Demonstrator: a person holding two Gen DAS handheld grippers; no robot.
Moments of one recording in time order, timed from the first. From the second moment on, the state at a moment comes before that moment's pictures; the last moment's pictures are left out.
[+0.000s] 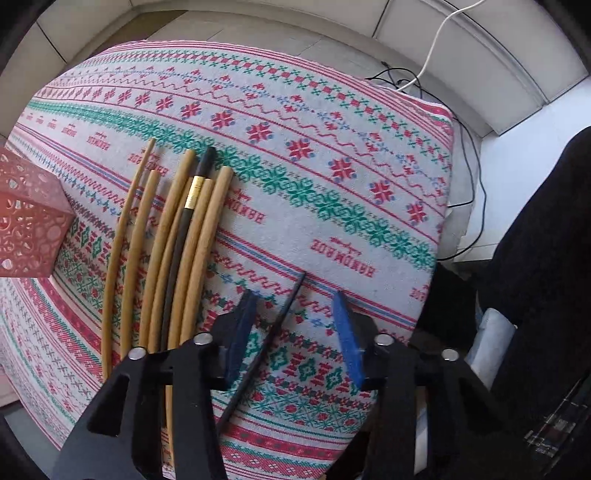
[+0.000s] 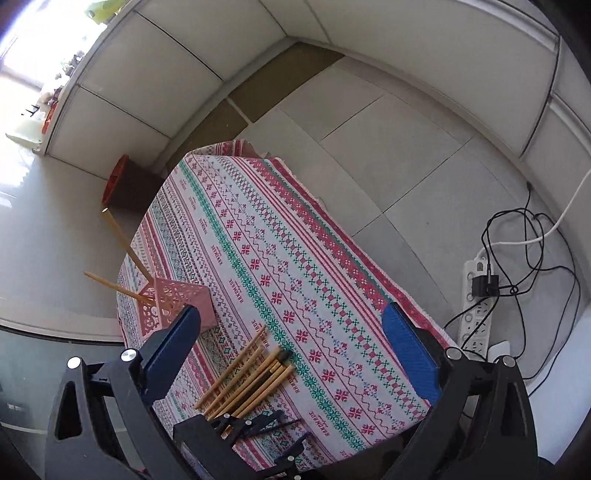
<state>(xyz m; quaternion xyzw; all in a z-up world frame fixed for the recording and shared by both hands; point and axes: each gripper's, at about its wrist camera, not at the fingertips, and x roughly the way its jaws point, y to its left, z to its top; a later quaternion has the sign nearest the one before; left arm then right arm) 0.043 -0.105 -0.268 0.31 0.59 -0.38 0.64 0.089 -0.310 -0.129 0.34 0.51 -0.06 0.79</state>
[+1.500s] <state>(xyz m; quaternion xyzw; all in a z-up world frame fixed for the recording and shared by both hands) 0.031 0.060 -0.075 0.07 0.39 -0.32 0.86 0.092 -0.189 -0.254 0.35 0.64 -0.18 0.66</state>
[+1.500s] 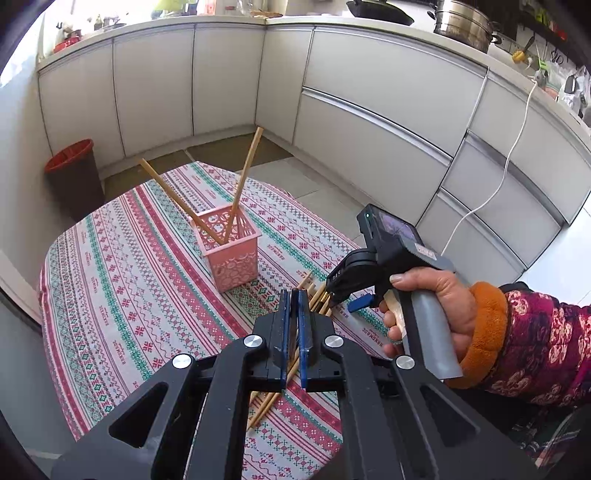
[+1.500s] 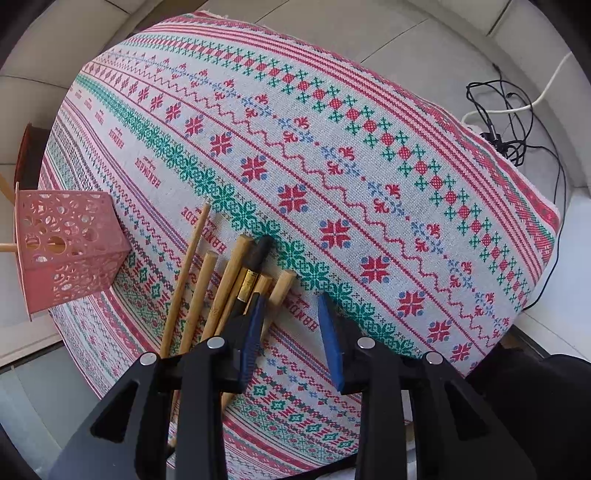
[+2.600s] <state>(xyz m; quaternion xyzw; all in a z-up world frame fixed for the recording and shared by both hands) 0.084 0.140 -0.076 -0.11 0.45 -0.14 0.87 0.003 -0.210 -0.039 0.24 0.35 -0.07 0.90</state>
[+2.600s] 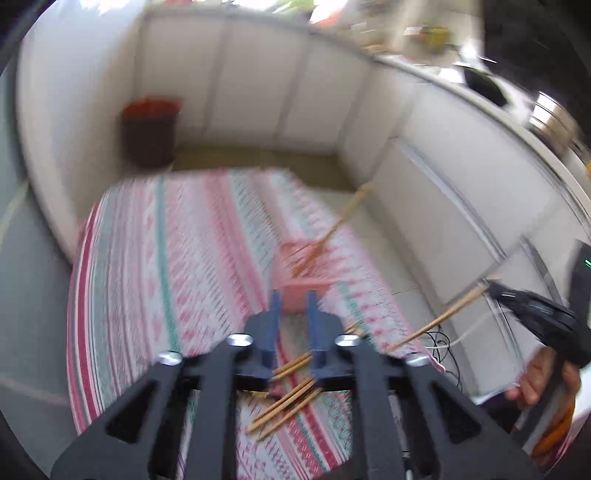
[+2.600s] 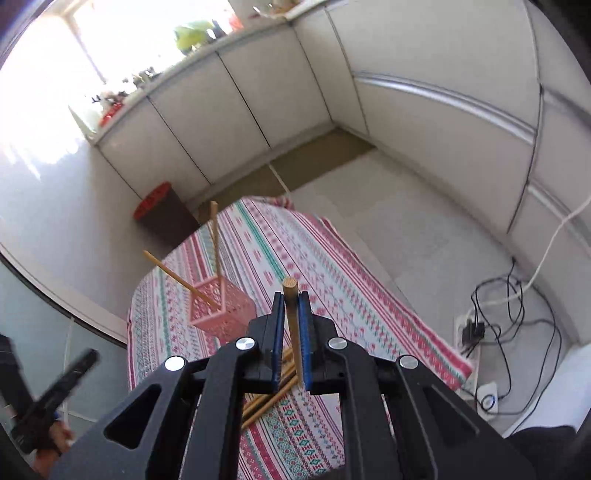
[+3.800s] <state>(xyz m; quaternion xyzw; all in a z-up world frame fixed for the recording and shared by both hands) 0.074 0.186 -0.118 -0.20 0.48 0.02 0.85 0.031 -0.254 -0.056 0.31 0.39 -0.03 0.87</state>
